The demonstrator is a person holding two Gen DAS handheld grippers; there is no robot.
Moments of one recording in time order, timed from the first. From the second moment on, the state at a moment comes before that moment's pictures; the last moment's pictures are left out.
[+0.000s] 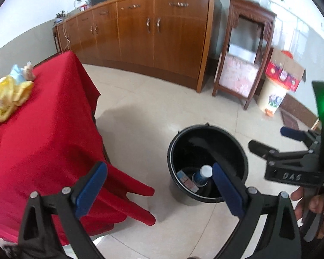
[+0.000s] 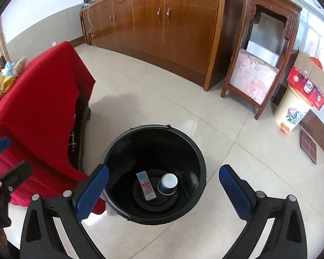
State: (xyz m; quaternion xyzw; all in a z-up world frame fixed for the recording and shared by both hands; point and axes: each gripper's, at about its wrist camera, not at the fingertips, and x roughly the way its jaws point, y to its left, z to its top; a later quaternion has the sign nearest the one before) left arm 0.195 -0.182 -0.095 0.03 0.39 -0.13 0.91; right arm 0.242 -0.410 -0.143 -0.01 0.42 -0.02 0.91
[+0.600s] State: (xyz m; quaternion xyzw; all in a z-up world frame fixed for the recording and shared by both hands) left arm 0.139 -0.063 -0.029 -0.03 0.31 -0.07 0.95; right arm 0.201 -0.278 -0.057 -0.02 0.34 0.09 0.93
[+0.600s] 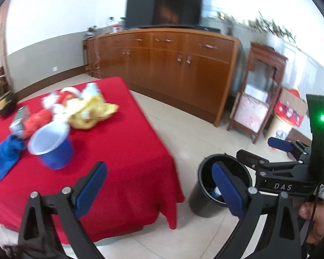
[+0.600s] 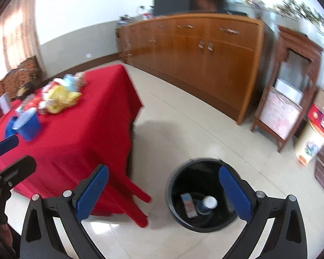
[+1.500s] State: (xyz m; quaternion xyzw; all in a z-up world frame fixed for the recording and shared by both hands) left arm 0.117 0.211 -0.069 -0.10 0.29 0.19 0.93; right arm 0.216 0.024 -0.069 -0.10 0.31 0.25 0.91
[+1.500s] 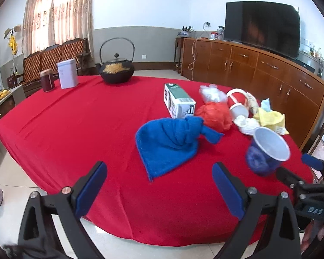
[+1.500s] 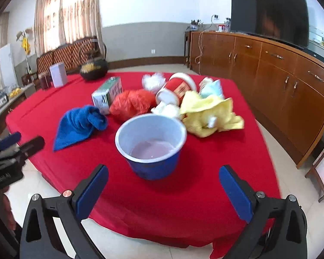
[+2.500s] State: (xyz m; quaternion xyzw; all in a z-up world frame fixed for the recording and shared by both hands) left arm 0.175 0.214 -0.080 -0.13 0.30 0.13 0.93; right arm 0.256 0.040 -0.085 -0.07 0.30 0.27 0.91
